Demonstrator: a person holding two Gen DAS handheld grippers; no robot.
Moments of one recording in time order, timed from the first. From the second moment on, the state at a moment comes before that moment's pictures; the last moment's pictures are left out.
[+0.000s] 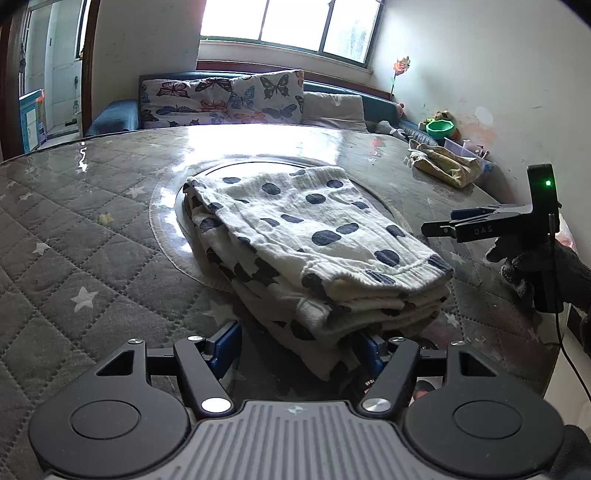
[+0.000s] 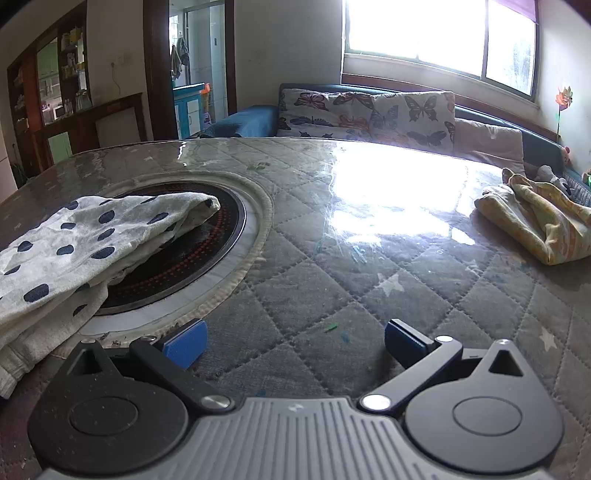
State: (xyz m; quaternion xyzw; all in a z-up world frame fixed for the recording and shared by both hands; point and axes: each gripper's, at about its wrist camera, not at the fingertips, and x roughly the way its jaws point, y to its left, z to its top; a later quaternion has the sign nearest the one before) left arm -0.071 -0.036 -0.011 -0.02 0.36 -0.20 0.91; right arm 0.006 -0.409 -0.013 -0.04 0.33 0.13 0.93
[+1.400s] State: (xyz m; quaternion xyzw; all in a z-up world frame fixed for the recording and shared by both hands) left arm -0.028 0.033 -0.022 -0.05 0.33 -0.07 0.94; right arm -0.003 -0.404 -0.012 -0.04 0.33 0.13 0.93
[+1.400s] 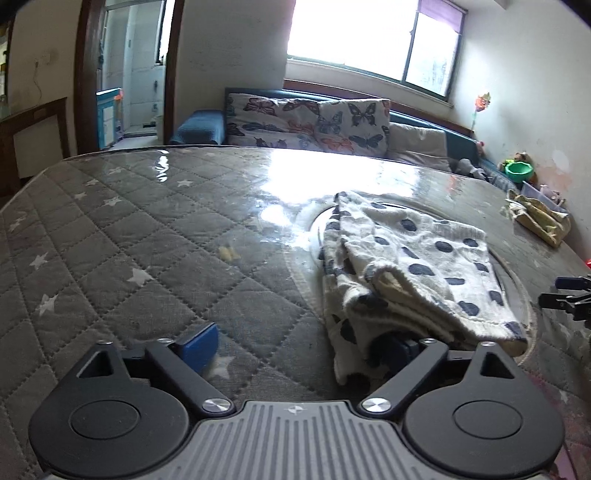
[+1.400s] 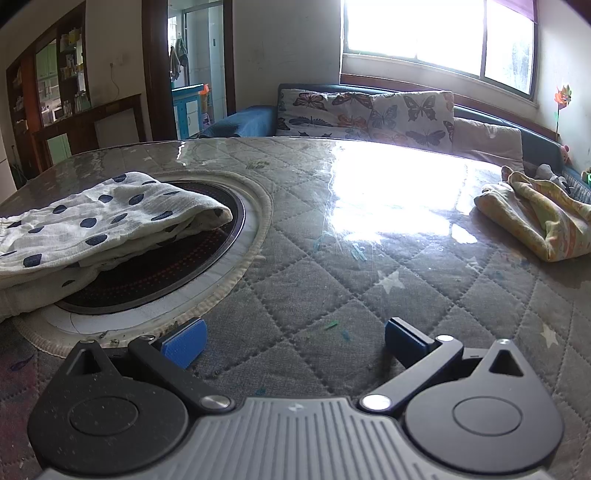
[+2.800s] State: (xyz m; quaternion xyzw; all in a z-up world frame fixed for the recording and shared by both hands) left arm -0.026 0.025 -0.027 -0.03 0.32 -0.05 0.95; right arm 0.000 -0.406 -0.013 -0.04 0.33 0.13 0.93
